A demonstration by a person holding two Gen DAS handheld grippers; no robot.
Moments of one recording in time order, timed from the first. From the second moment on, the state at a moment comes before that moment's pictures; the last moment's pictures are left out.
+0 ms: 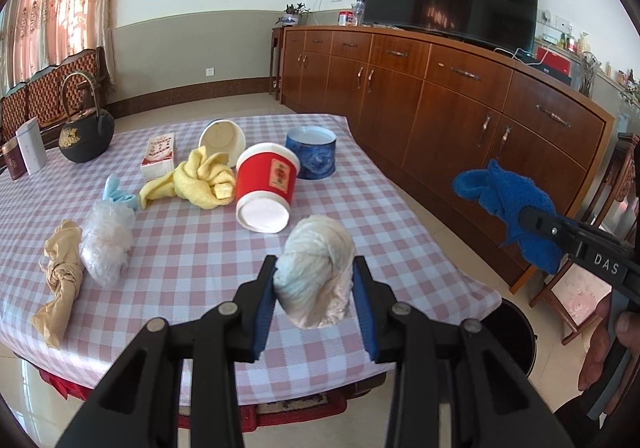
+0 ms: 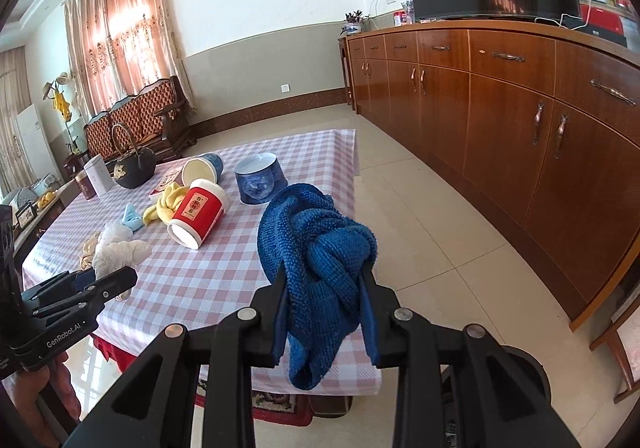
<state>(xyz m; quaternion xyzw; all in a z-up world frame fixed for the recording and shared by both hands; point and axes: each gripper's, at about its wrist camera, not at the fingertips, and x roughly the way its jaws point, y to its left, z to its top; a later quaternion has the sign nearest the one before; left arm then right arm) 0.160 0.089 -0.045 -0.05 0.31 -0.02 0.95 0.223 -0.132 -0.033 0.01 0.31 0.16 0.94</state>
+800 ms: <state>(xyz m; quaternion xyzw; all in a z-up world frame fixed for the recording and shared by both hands) 0.153 -0.078 -0.053 0.02 0.33 -0.17 0.93 0.153 -0.305 -0.054 0.05 0.33 0.03 0.94</state>
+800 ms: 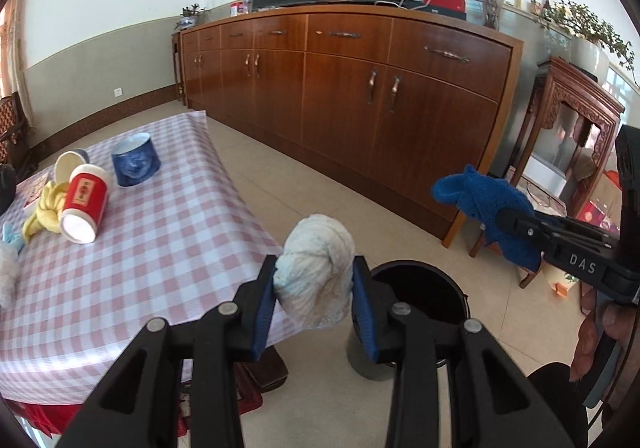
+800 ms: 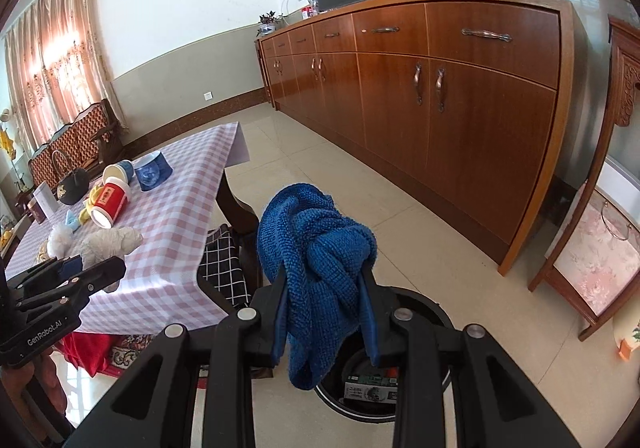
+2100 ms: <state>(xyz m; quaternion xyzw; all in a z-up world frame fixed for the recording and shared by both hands) 0.219 -0.238 -0.221 0.04 0.51 -0.23 0.82 0.224 -0.405 -0.264 -0.04 0.54 0.06 0.84</state>
